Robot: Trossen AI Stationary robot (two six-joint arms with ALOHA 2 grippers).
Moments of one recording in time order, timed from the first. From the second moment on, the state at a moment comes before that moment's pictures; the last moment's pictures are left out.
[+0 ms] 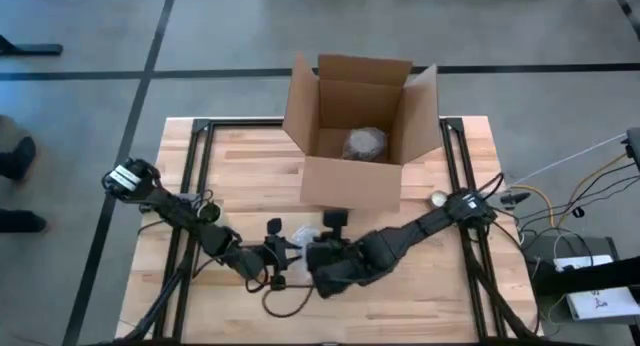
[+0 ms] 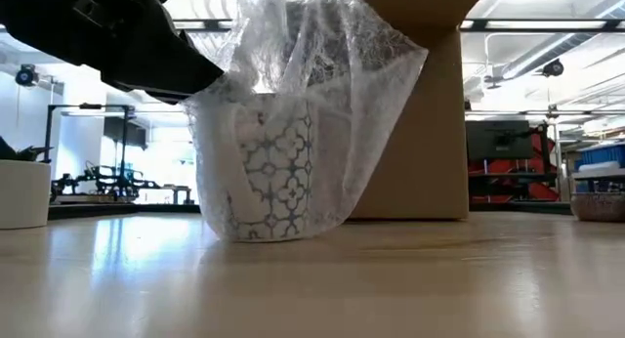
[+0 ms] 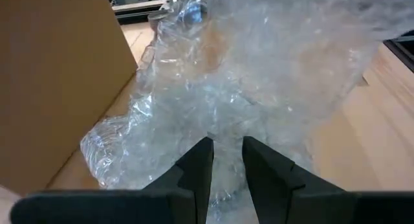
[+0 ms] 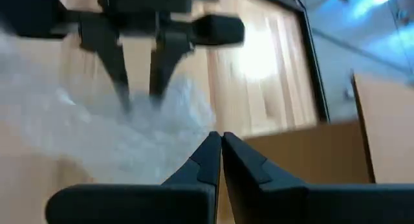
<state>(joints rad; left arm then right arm) -0.58 1.59 0.64 0.39 -0.66 -0.24 0.43 2.21 2.20 -1.12 0.64 0.14</state>
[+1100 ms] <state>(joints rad) -0.58 1.59 0.64 0.38 -0.66 -0.25 0.63 2.15 1.69 -0.96 0.43 0.61</state>
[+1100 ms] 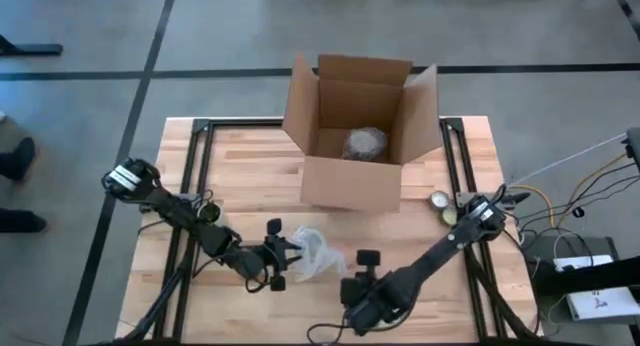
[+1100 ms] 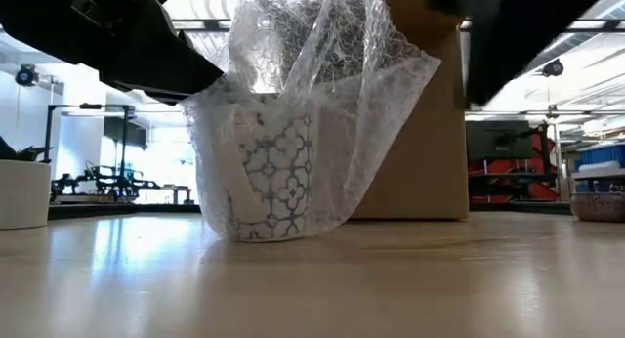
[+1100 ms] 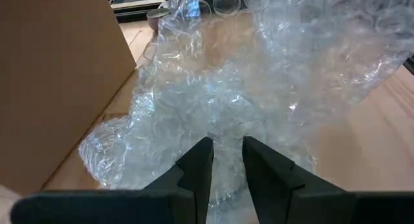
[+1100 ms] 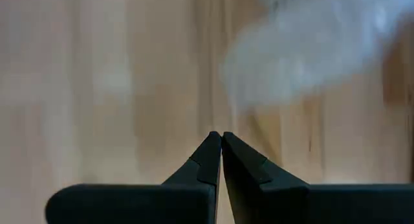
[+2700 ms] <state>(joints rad) -0.56 1.59 0.64 0.37 -0.67 -0.27 0.40 2.14 1.62 -0.43 0.44 0.13</state>
